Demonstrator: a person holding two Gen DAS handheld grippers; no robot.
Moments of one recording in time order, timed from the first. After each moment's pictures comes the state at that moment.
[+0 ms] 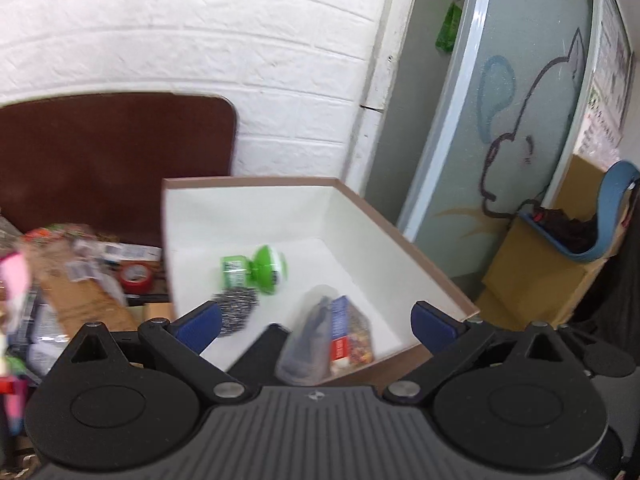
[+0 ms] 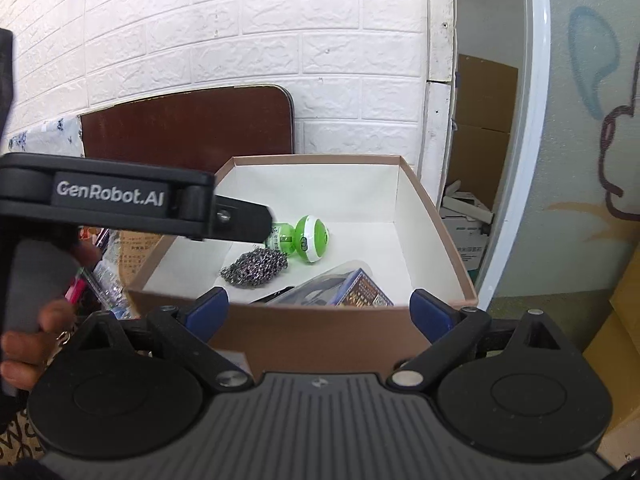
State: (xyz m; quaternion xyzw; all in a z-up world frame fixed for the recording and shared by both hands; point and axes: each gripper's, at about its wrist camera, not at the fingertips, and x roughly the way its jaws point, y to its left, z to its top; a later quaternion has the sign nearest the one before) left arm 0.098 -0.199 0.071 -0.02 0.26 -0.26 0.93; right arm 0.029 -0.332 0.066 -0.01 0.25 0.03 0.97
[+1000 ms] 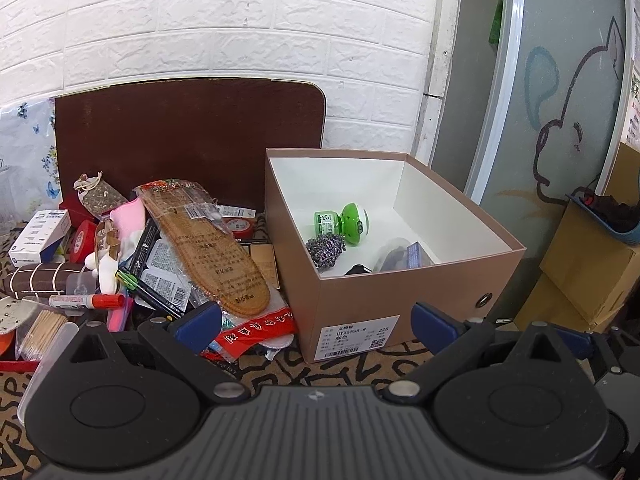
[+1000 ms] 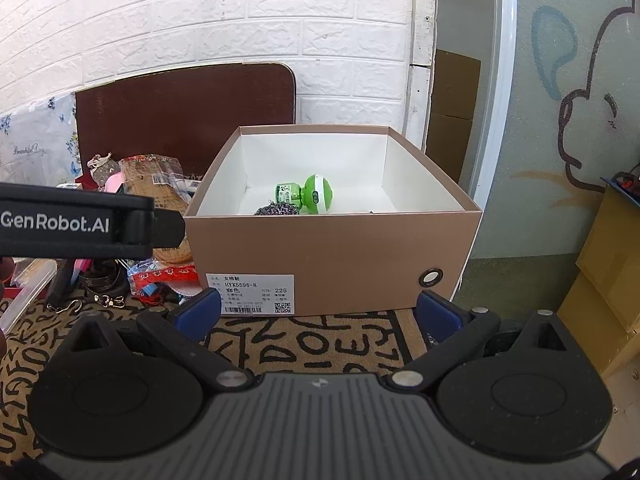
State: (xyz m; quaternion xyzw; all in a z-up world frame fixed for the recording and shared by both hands) left arm 0.029 -0.145 0.051 0.00 0.27 -0.16 0.95; right arm -0.031 -0.272 0.041 0.00 0.25 -0.03 0.97
